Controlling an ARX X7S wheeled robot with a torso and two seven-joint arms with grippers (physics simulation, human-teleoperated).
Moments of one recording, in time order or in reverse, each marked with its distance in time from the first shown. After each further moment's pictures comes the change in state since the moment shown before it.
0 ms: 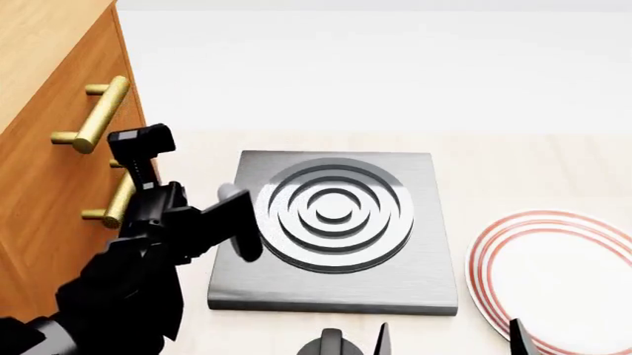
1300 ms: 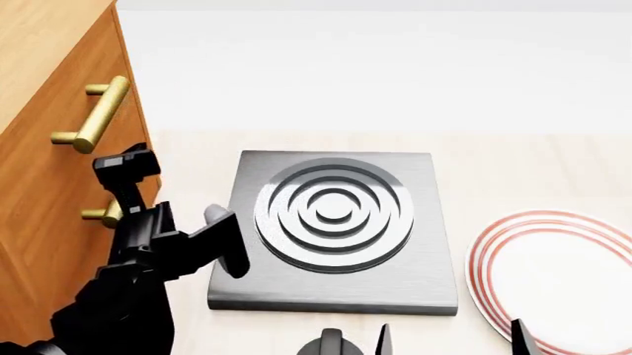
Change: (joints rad) left arm 0.067 0.000 -0.005 -0.071 -0.016 0.044 -0.118; right arm -0.004 0.030 -0.008 -0.011 0.017 -0.009 0.018
